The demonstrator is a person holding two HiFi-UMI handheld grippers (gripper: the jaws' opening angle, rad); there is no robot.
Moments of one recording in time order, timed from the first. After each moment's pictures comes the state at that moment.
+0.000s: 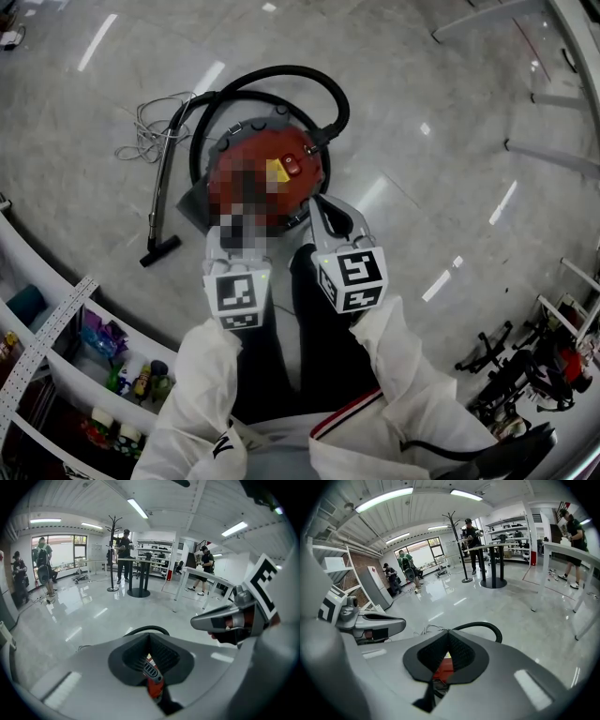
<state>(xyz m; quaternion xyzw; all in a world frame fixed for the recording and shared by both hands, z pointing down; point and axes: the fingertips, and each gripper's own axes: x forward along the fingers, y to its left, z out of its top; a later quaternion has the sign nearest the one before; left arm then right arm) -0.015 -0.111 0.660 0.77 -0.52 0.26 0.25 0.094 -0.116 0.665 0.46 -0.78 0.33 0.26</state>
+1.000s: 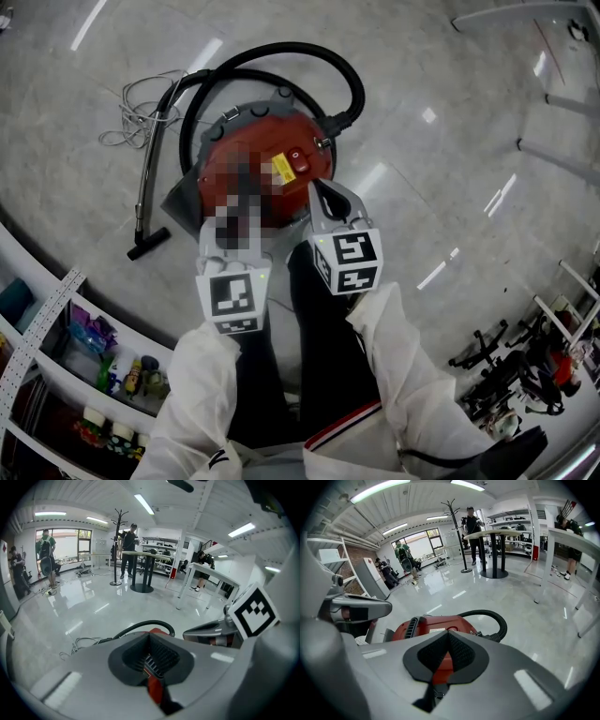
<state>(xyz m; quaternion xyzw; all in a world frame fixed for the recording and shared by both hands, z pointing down) -0.020 -0.121 0.708 0.76 -0.53 0.26 0.28 0.089 -0.126 0.759 0.46 -0.77 0.34 0.30</state>
